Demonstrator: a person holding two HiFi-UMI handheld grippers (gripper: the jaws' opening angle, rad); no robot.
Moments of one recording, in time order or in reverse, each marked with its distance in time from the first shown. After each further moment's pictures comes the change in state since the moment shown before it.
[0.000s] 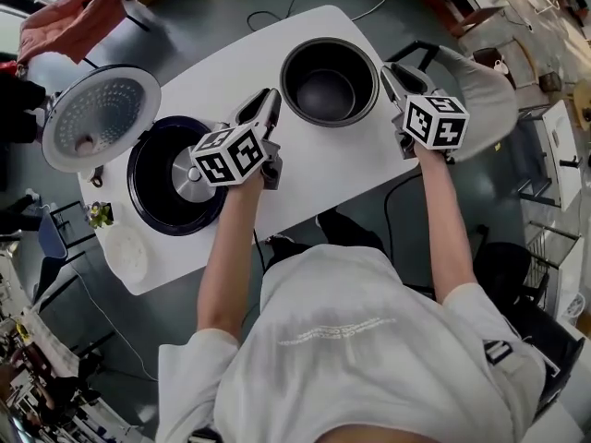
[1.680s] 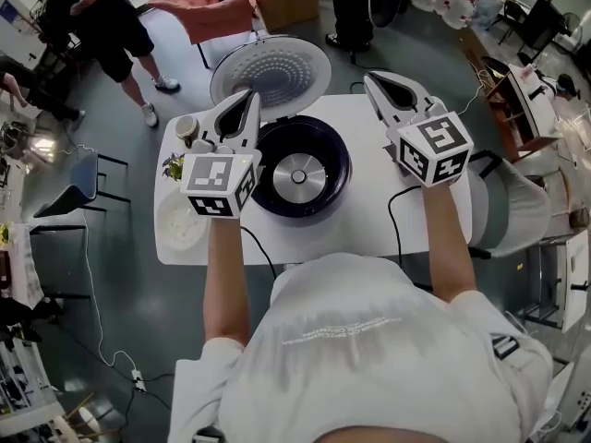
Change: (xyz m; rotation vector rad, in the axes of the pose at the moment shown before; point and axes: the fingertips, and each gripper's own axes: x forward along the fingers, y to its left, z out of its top) left arm -0.298 0.054 0.183 0.664 -0.403 0.415; right arm -0.008 0.374 0.151 -0.486 -0.358 0.533
